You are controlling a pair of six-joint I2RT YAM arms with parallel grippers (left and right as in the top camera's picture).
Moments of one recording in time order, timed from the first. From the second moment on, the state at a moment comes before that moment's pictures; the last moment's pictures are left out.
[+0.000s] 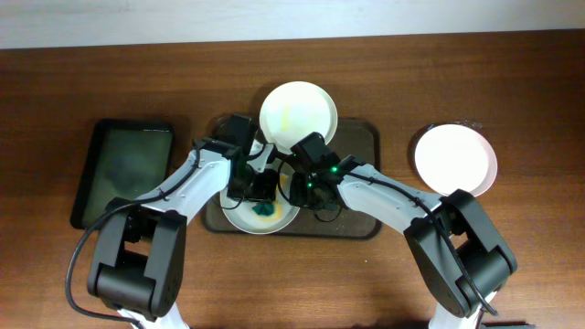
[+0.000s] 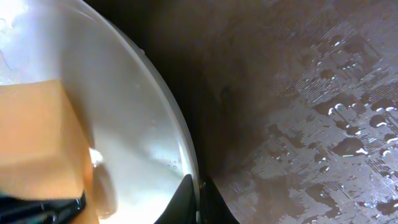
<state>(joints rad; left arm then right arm) -0.34 1.87 1.17 -0.71 0.39 -0.13 0.60 1.90 1.14 -0.46 -0.18 0.78</state>
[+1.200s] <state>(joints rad) -0.44 1.87 1.14 -0.67 -0.15 -1.20 0.60 1.91 1.14 -0.44 -0.20 0.78</state>
